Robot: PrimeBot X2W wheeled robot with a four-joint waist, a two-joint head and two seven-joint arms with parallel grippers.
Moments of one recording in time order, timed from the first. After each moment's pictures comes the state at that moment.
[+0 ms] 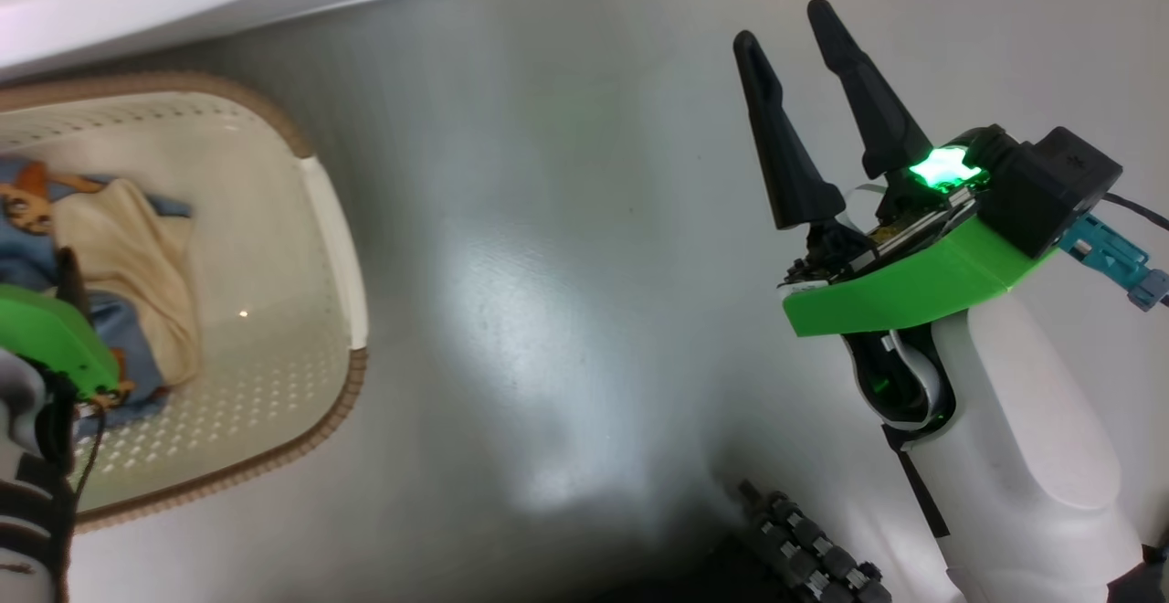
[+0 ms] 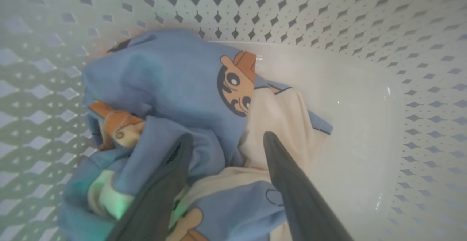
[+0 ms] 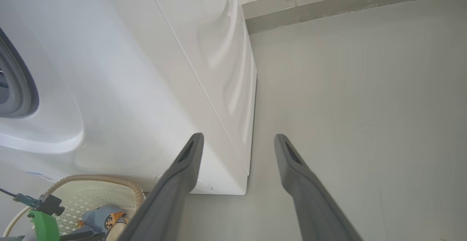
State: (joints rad) left arm -0.91 0.29 0.04 1.25 -0.26 -0.08 -0.17; right arm -0.62 -0.12 0.29 0.11 0.51 0.13 -0.26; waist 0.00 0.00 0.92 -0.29
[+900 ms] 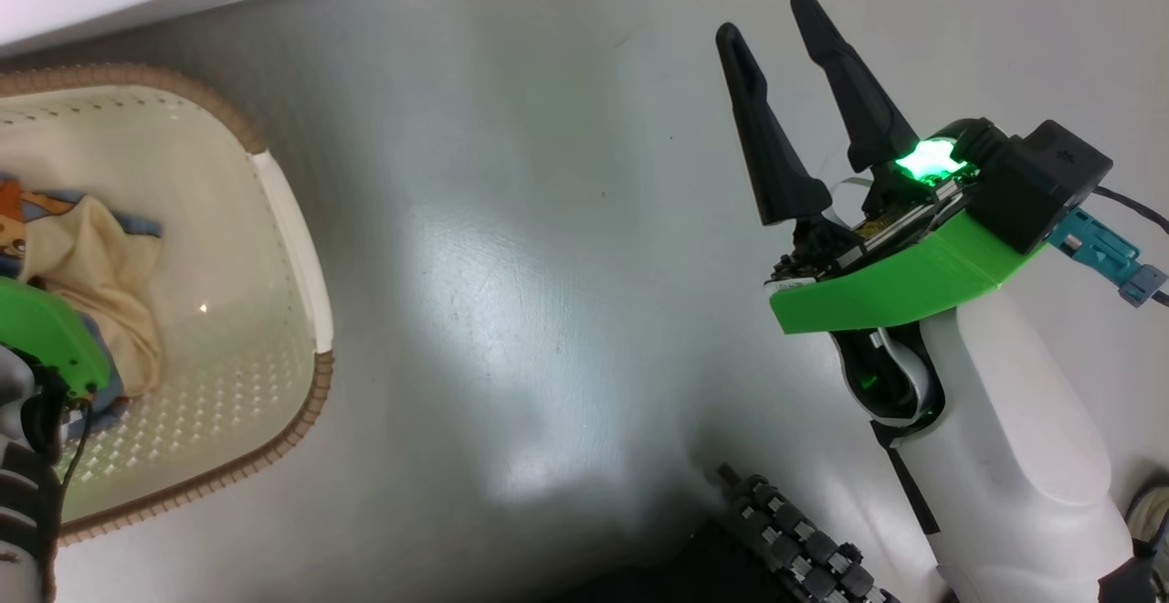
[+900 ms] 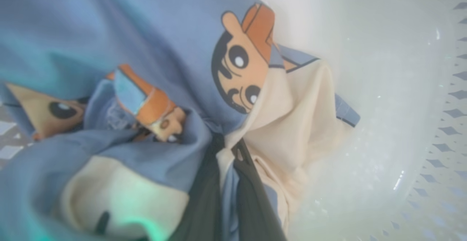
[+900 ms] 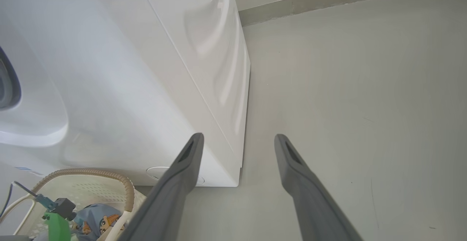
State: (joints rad) left arm -0.94 0.32 0.00 1.29 -0.28 -0.06 -0.02; right arm -0.64 -0.10 0.30 0.10 0.51 0.13 -0.26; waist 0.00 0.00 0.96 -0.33
